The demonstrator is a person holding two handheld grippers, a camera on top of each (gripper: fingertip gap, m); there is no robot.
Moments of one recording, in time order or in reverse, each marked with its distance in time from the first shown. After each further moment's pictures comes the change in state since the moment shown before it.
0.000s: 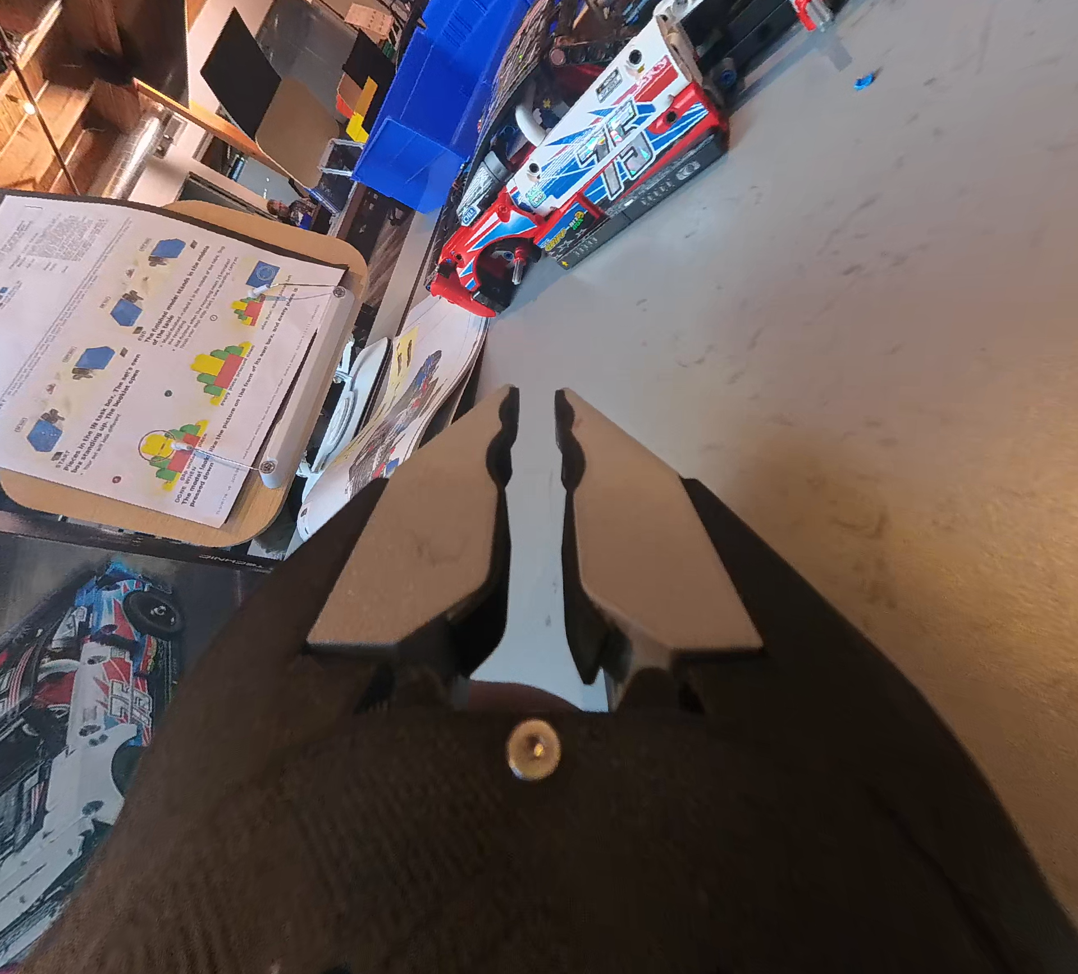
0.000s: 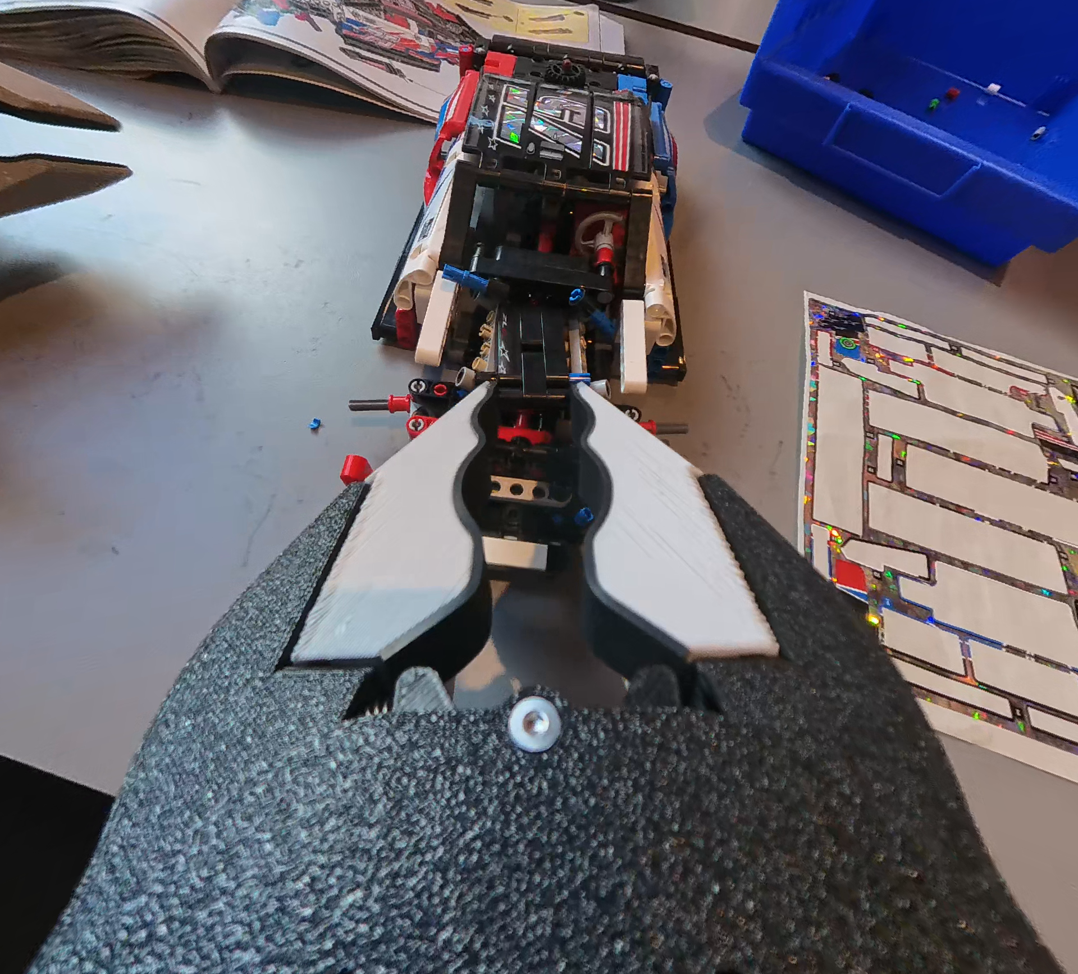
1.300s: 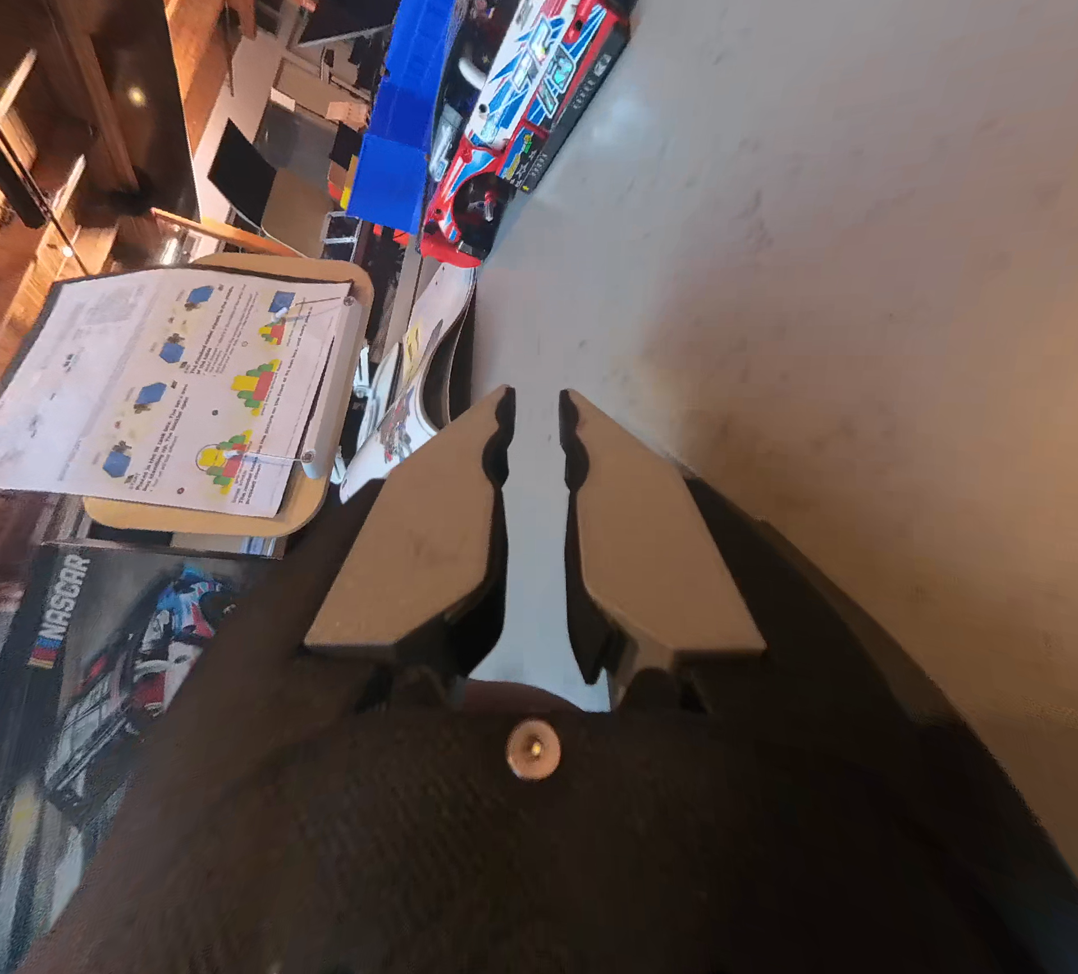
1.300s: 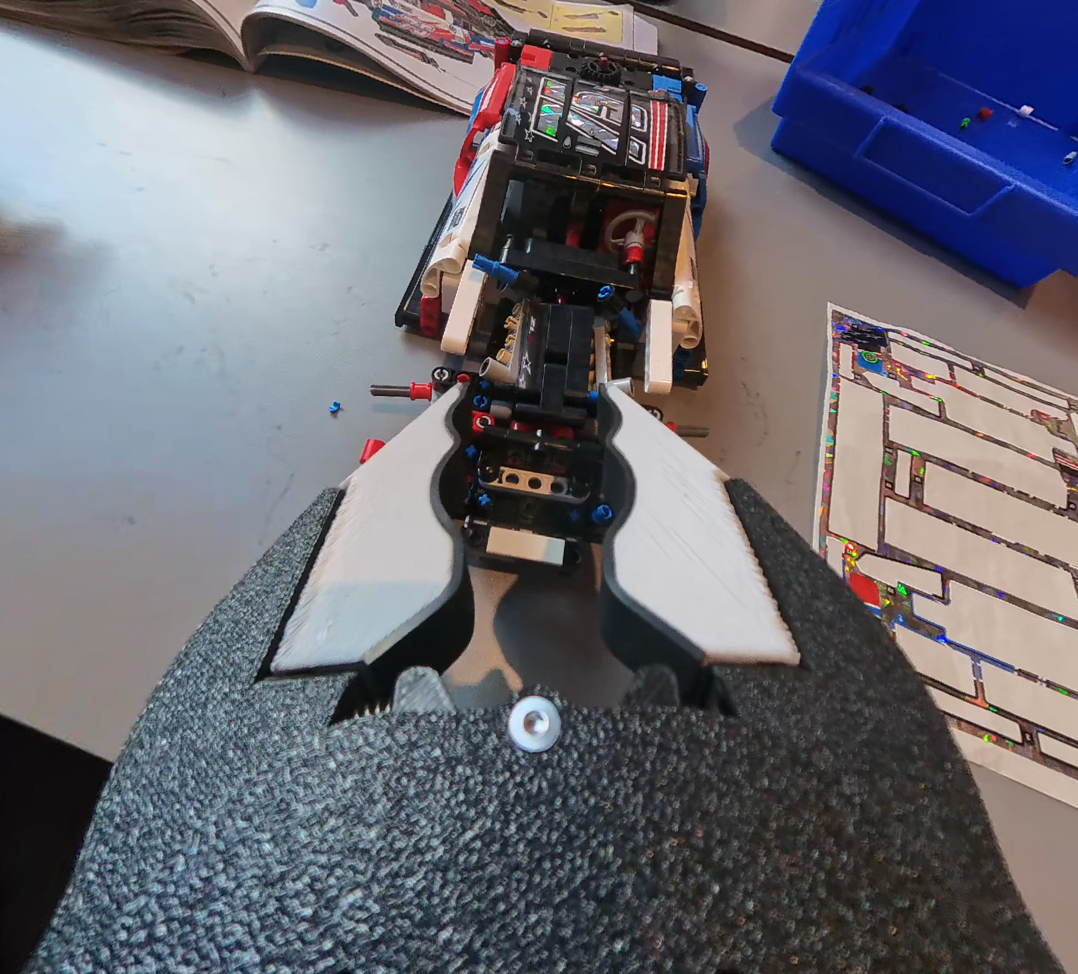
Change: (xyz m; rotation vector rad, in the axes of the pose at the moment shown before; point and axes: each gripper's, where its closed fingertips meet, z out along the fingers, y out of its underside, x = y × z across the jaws) left arm 0.005 0.044 -0.064 0.076 0.048 0.183; right arm -0.009 0.002 -0.001 0.000 -0.035 -0.046
